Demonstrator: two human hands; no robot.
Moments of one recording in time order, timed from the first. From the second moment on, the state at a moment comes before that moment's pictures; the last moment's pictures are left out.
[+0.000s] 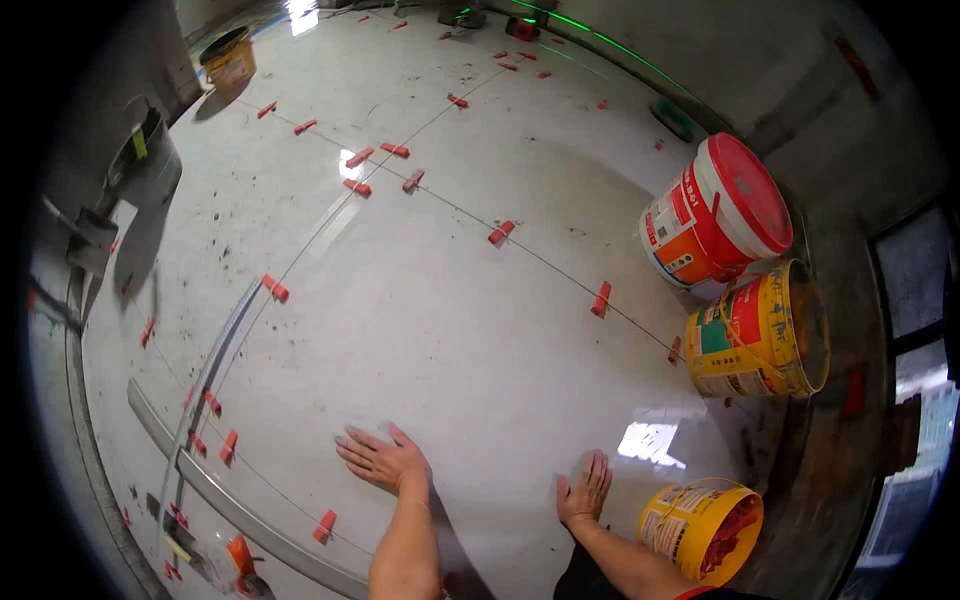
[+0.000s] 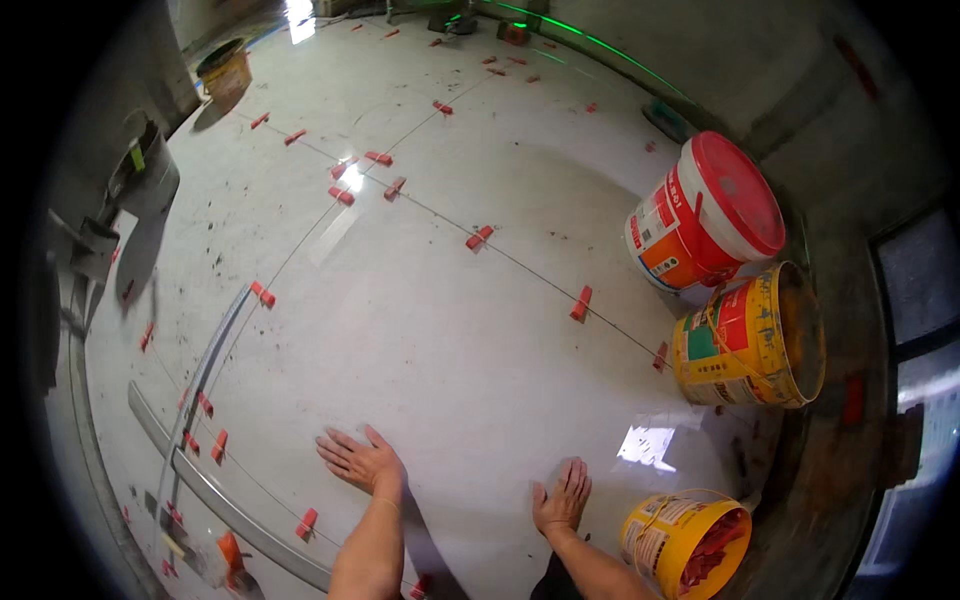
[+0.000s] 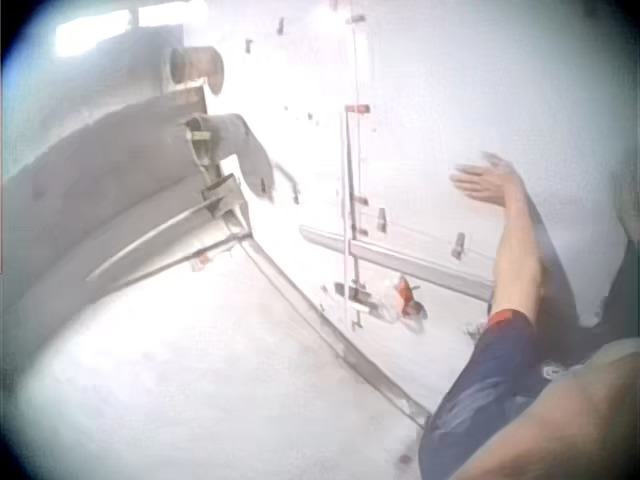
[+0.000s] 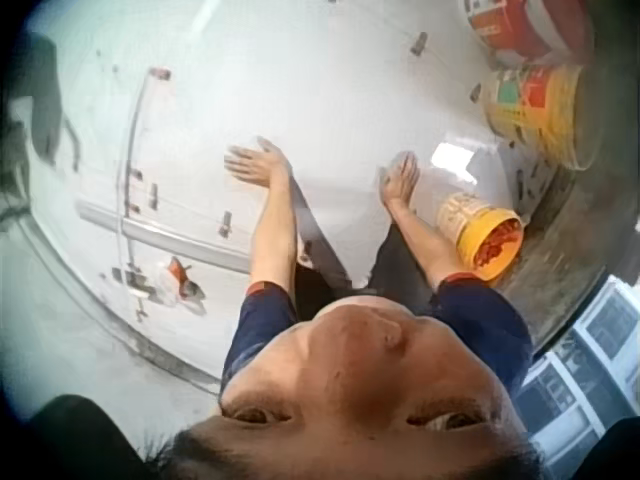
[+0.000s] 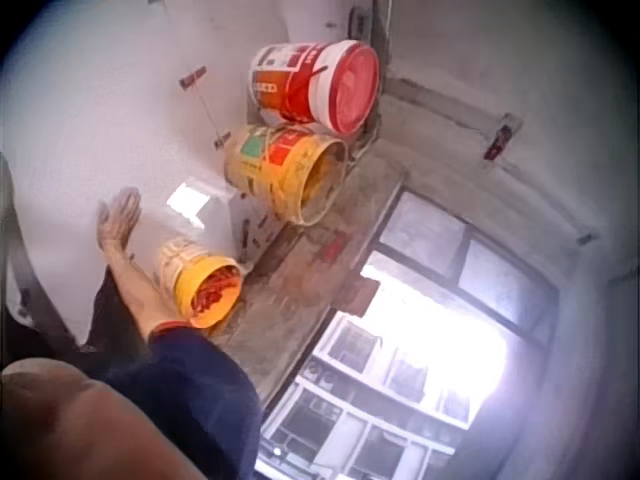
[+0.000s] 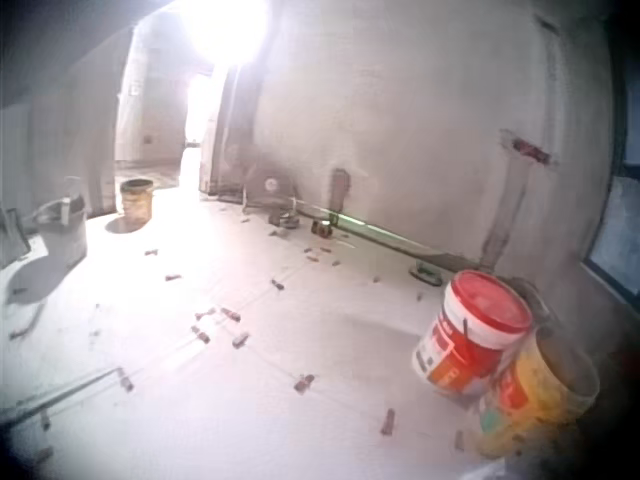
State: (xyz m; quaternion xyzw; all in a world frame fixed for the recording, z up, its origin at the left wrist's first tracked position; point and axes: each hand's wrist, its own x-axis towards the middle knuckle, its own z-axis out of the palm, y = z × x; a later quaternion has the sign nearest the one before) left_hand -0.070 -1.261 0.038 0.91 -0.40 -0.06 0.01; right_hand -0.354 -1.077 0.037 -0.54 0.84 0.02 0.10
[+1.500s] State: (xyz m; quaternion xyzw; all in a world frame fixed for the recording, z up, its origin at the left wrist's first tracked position) left_hand -0.369 -0.176 0.305 0.81 0.56 -0.04 0.16; right_hand 0.213 -0.764 0.039 -0.93 -0.14 0.29 0.17
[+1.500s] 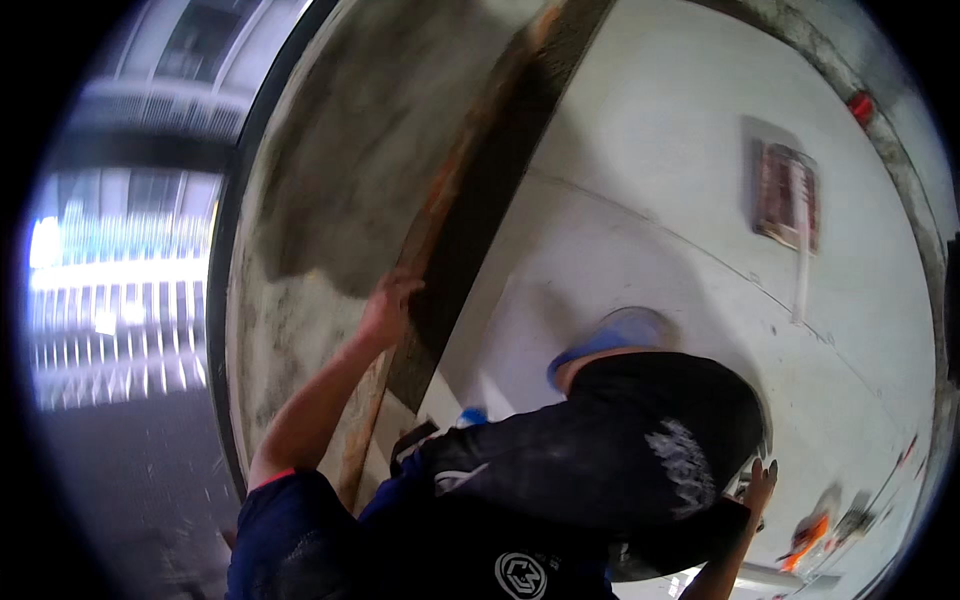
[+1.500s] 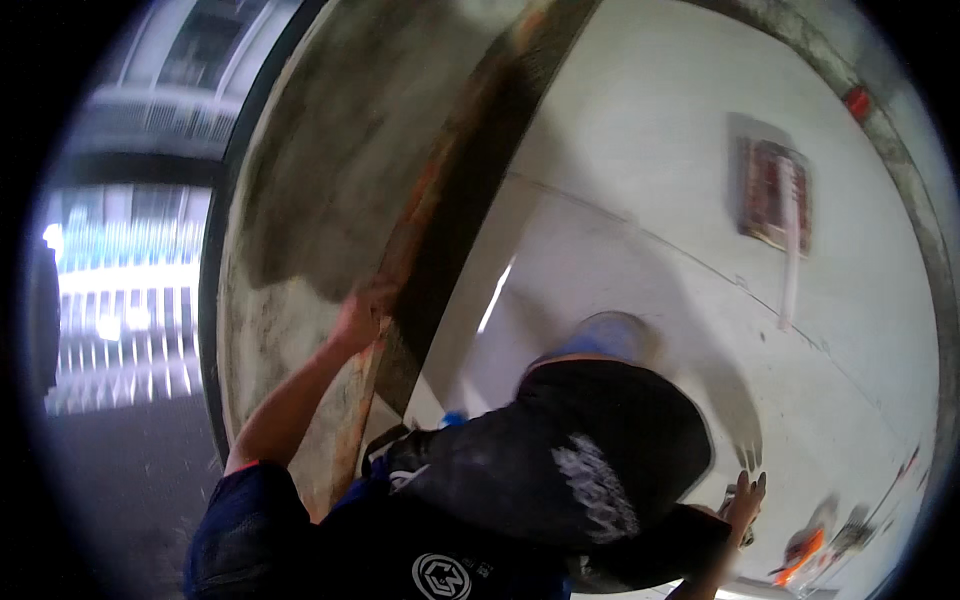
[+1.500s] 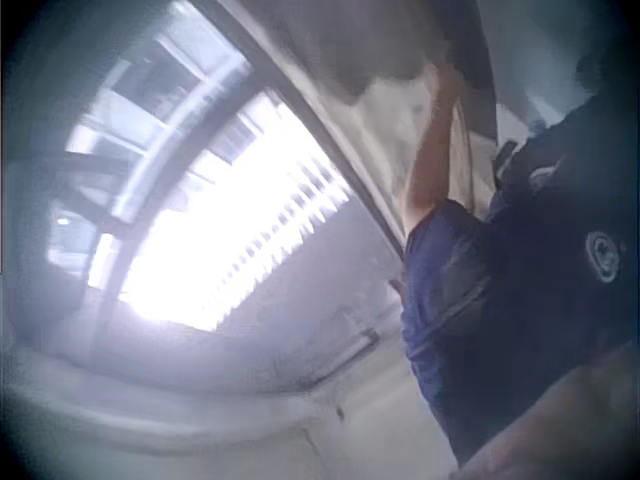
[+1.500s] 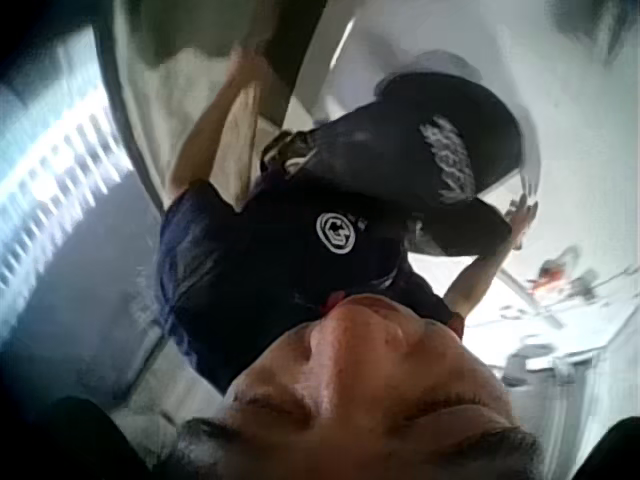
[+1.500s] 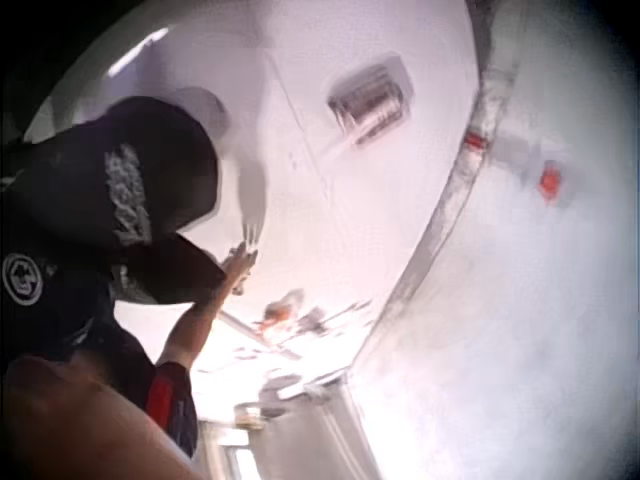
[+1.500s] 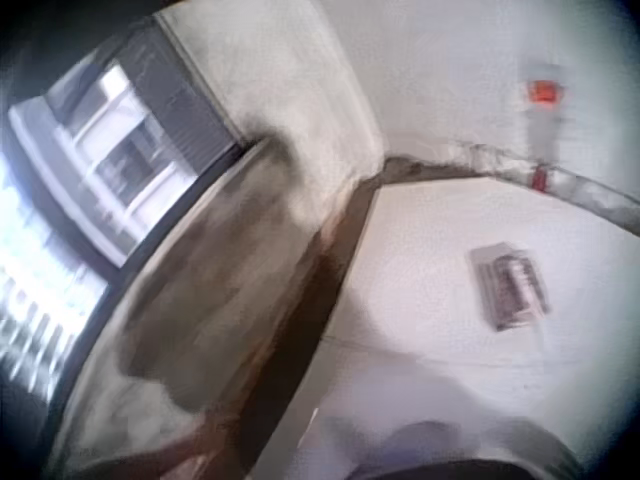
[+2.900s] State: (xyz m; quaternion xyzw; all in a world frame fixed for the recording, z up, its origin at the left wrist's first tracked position) left_hand -0.244 -0.004 0.164 0.43 0.70 0.19 0.55; right_hand 0.344 -0.446 0.113 -0.96 -0.12 0.12 0.22
